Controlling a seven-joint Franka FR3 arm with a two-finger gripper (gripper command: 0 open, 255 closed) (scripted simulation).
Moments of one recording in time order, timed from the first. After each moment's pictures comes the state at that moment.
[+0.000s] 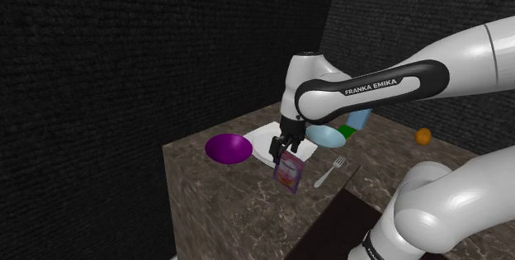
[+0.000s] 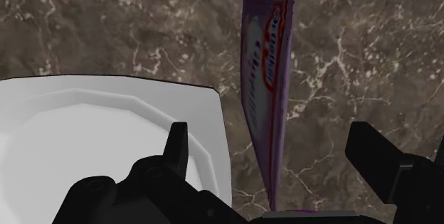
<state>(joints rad) 0.05 -0.54 0.13 -2.68 0.08 2.12 0.11</state>
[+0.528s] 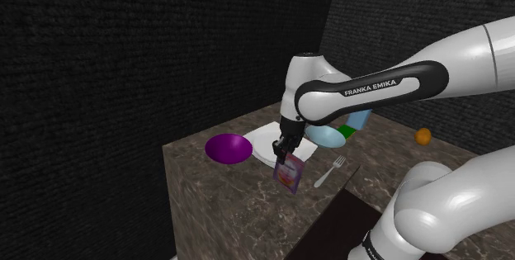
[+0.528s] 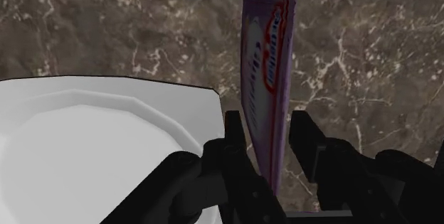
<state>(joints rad) 0.05 -0.54 0.14 -2.68 0.08 2.13 0.11</state>
